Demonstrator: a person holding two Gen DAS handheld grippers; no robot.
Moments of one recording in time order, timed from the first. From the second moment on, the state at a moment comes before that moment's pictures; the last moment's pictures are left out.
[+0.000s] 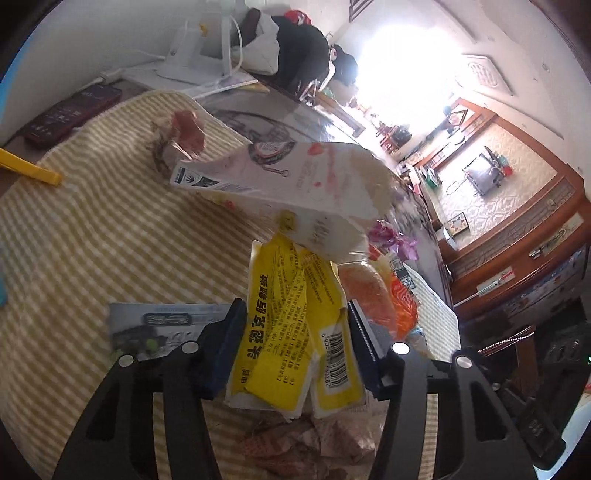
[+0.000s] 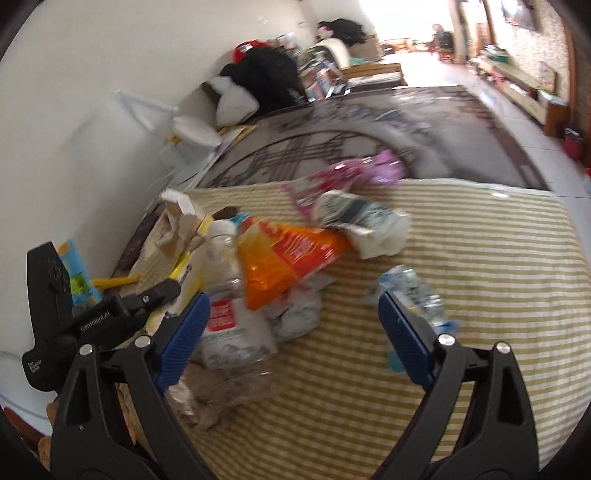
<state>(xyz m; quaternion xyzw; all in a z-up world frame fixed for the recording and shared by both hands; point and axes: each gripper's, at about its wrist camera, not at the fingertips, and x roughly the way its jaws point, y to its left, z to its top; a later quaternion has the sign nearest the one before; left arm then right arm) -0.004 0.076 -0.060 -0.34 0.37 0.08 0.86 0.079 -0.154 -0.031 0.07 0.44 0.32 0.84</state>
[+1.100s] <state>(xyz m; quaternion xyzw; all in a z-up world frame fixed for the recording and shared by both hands) -0.005 0.070 -0.068 -0.30 0.40 0.09 0.86 0.074 -0.098 -0.078 -0.02 0.53 0.36 0.77</state>
